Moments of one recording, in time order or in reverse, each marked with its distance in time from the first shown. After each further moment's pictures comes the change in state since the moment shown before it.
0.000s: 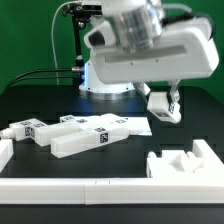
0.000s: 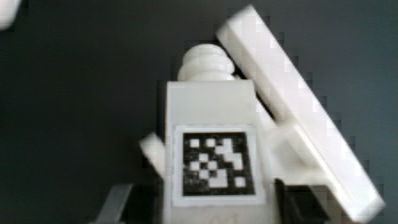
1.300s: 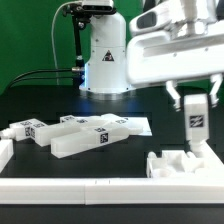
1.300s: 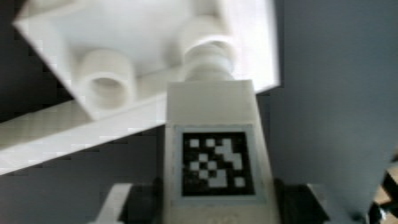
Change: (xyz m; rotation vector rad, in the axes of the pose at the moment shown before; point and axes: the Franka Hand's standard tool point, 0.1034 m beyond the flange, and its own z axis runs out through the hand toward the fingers) arm 0.017 -0.045 0.015 -0.006 0.613 -0.374
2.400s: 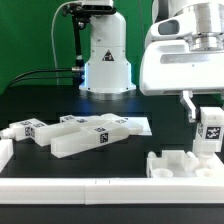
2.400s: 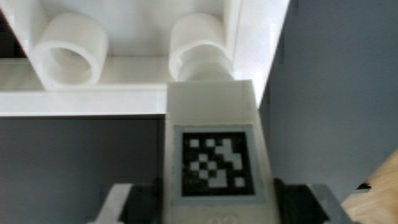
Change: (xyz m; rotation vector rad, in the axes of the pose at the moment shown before) arm -0.011 -0.026 0.014 -0.017 0.071 -0.257
